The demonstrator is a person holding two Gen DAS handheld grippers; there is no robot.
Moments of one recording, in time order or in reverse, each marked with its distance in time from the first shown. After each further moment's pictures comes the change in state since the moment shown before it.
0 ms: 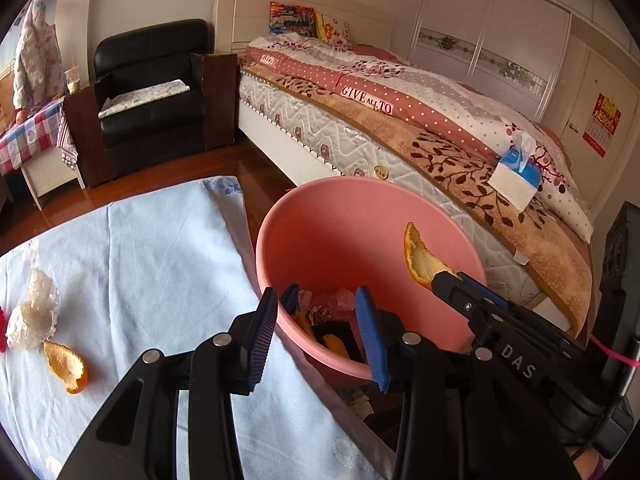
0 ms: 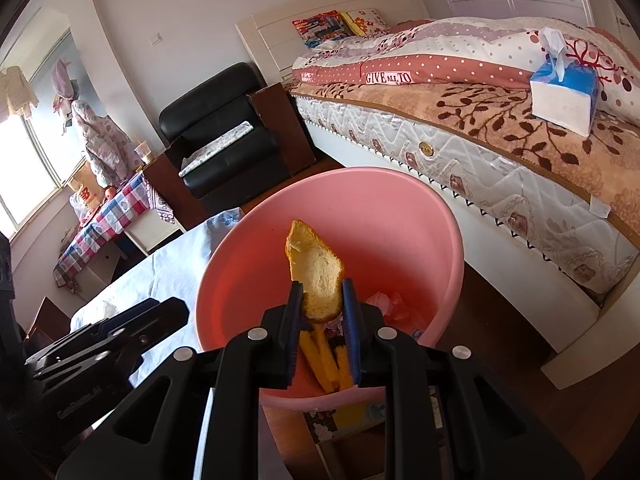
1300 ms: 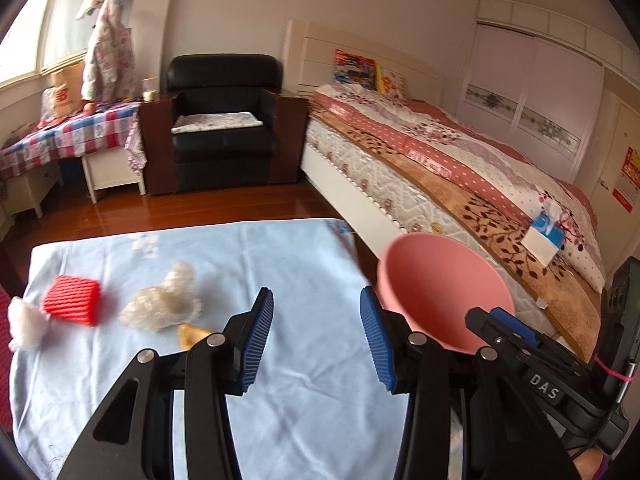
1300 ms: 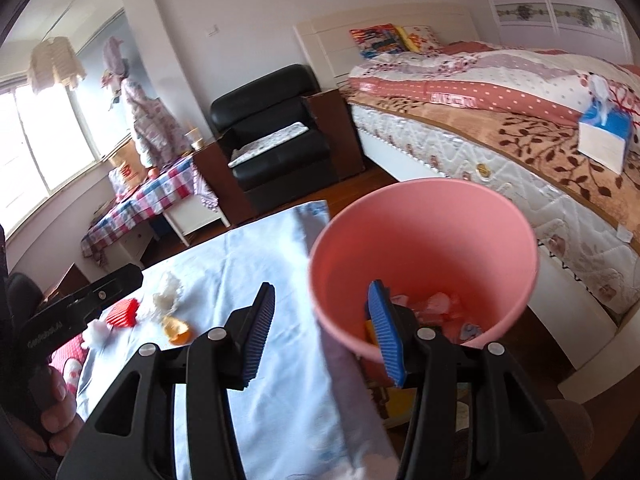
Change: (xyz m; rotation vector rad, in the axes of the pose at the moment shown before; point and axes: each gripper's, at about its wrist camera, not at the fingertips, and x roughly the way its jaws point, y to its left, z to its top) left arm -0.121 0.100 -0.027 -0.143 -0.175 0.148; right arm -0.037 0.081 -0.026 -0.133 -0.026 0.131
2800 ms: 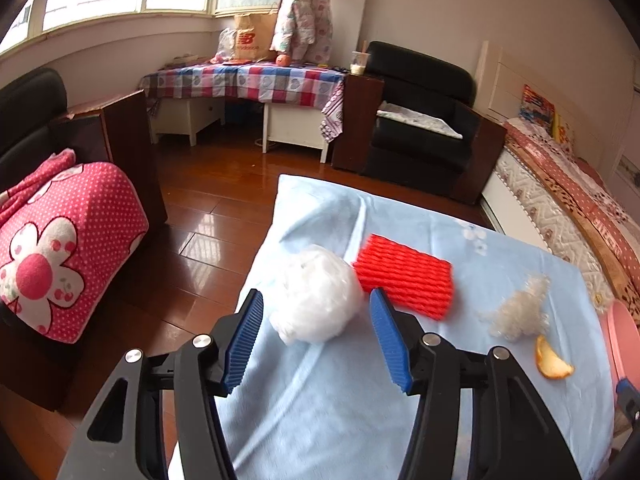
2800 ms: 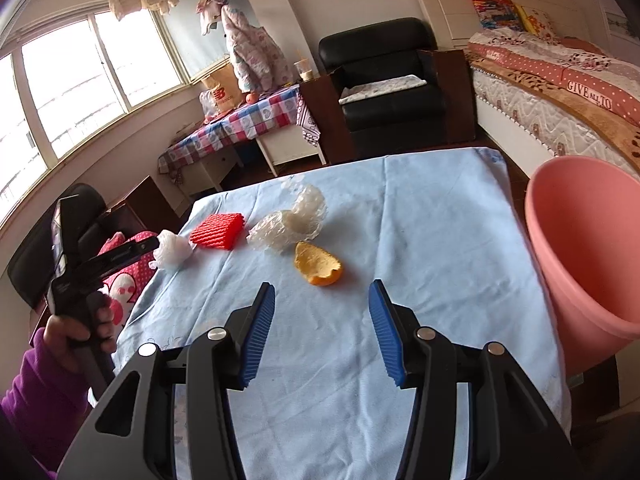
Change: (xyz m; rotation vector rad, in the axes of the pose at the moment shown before) left arm -0.052 0.296 -0.058 -0.357 0.008 0.476; right arm 0.044 0.131 -0.044 -0.216 0.196 0.285
